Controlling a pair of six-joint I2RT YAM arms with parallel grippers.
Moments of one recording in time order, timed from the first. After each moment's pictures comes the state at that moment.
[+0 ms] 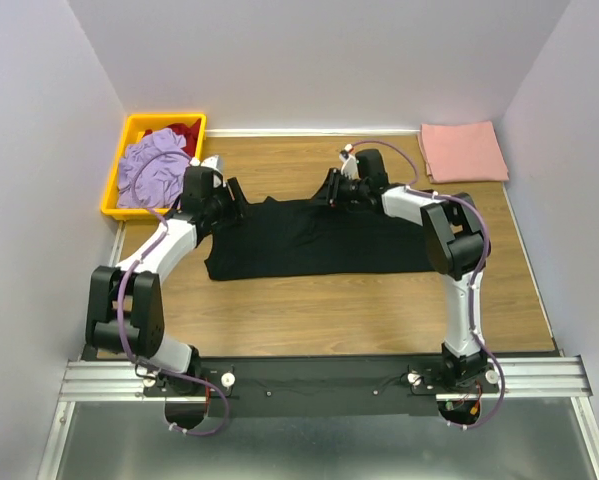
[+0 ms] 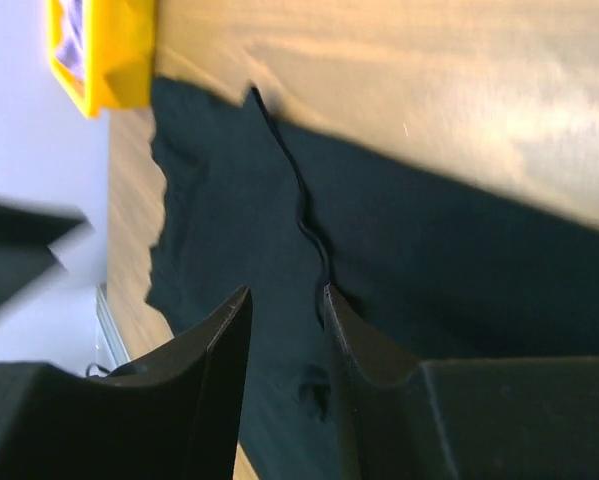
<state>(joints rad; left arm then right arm) -0.16 1.45 0.91 -0.15 0.21 -0.46 0.39 2.19 1.47 0.12 -0.65 0.66</state>
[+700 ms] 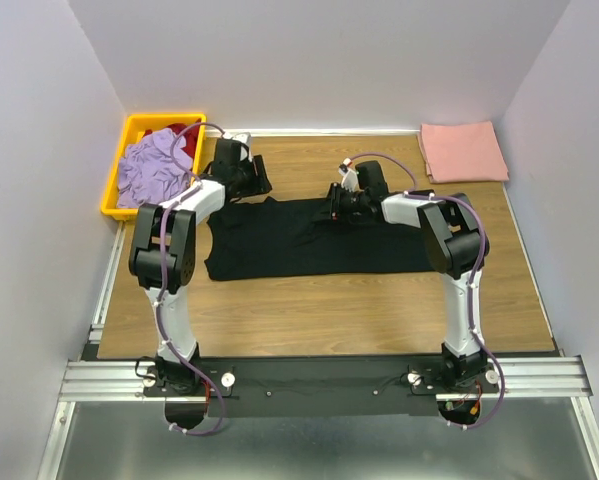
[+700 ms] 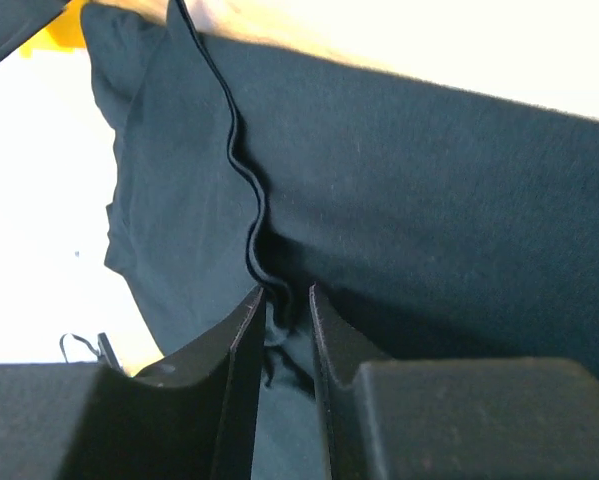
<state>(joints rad) -0.20 1.97 1.38 -0.09 0.21 -0.35 0.39 2.20 1.38 0.12 -0.68 0.60</state>
